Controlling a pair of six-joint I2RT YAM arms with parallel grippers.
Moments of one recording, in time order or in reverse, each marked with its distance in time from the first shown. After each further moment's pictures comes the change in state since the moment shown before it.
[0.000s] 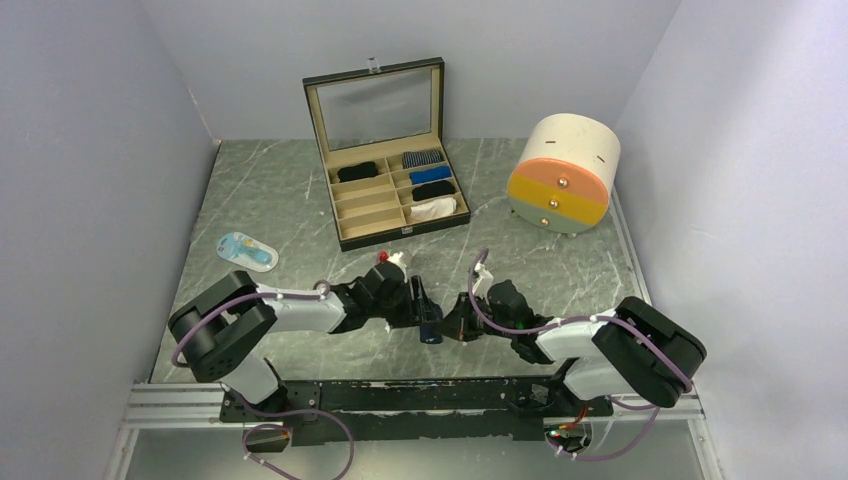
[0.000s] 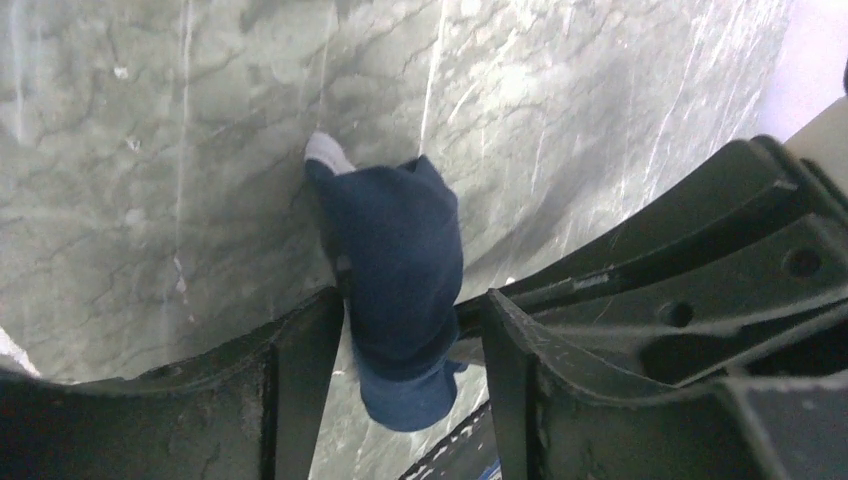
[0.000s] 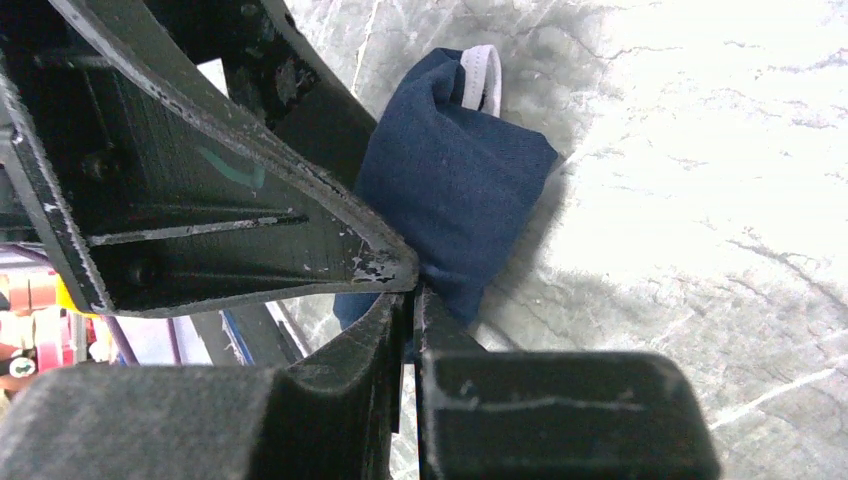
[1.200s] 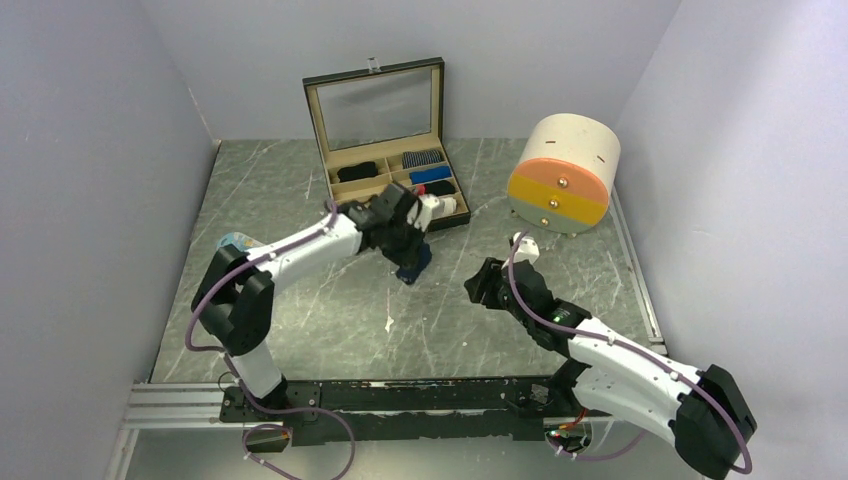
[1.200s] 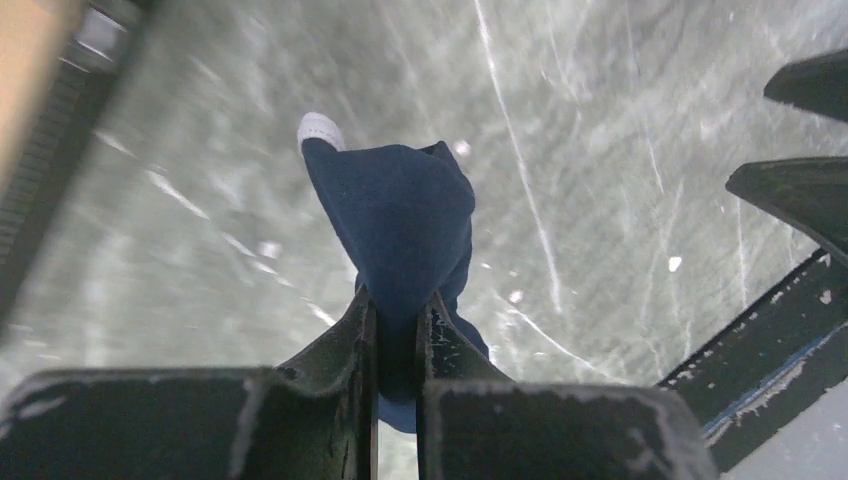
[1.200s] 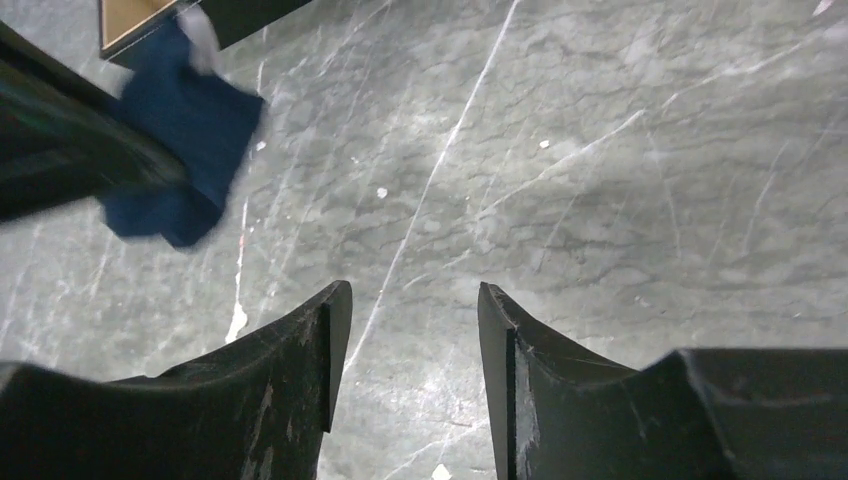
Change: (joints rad) left arm 0.145 0.139 0.643 -0.763 0.005 0.838; right arm -0.055 -0.472 0.217 -0.736 0.553 -0.054
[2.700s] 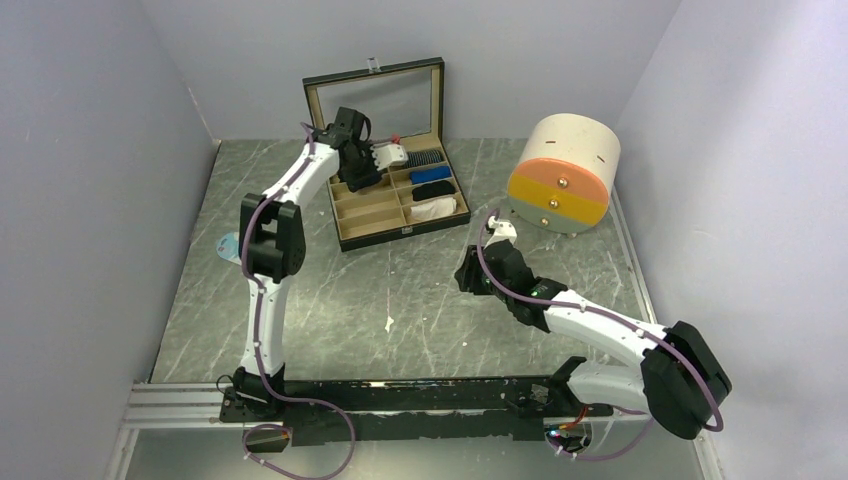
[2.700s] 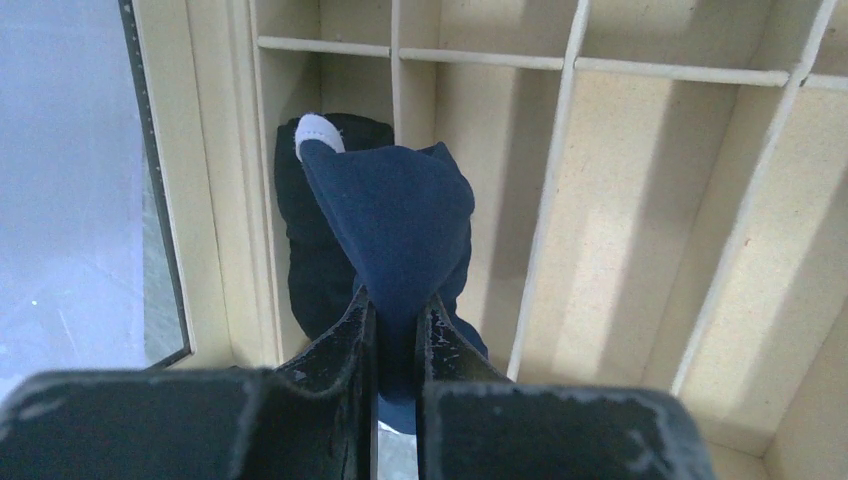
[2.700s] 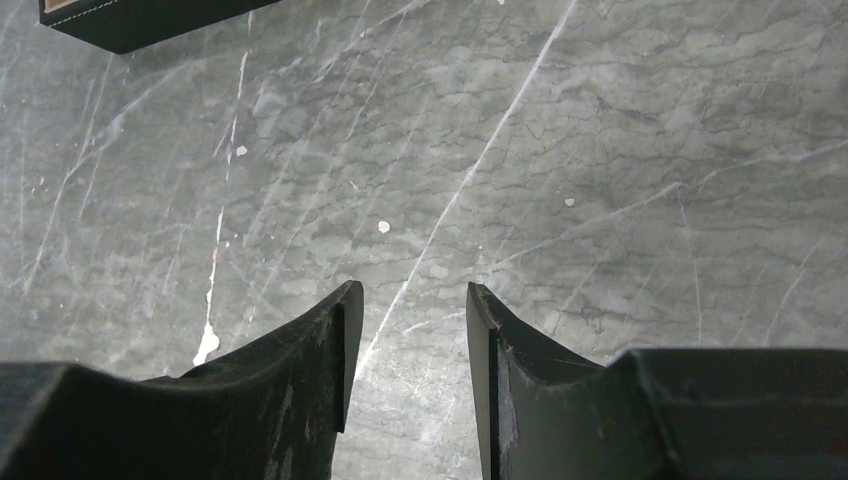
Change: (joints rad) left arm 0.473 0.585 0.826 -0.207 0.046 1.135; right arm -0.029 0.283 0.159 0.047 -0.041 -0.137
